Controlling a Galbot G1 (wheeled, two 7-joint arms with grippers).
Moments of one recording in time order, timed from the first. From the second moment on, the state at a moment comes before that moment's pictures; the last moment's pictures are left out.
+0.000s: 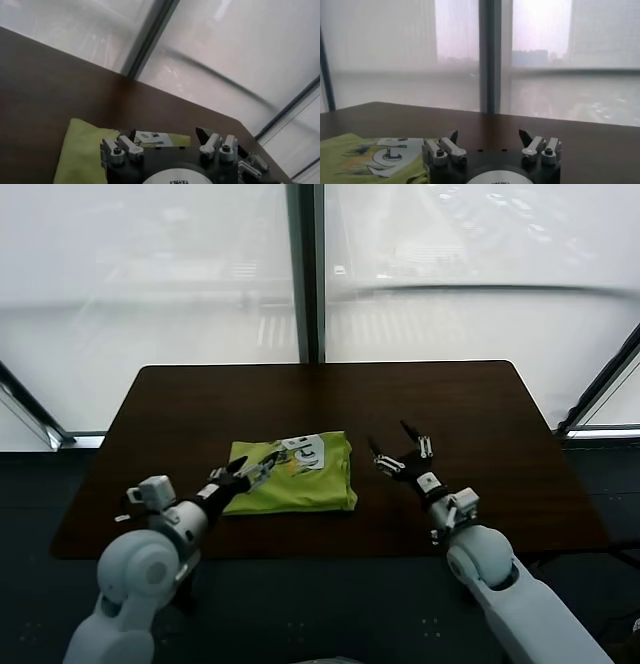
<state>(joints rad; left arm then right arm) 1.35 -1.22 -0.54 -2.16 -0.88 0.71 -0.13 -1.28 0.94 0.26 1.87 0.44 0.22 -0.03</state>
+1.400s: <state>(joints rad) 1.45 -1.24 -0.61 -2.27 -0.84 0.69 -0.12 -1.18 1.14 0.06 1.82 0.65 -0.23 0.15</state>
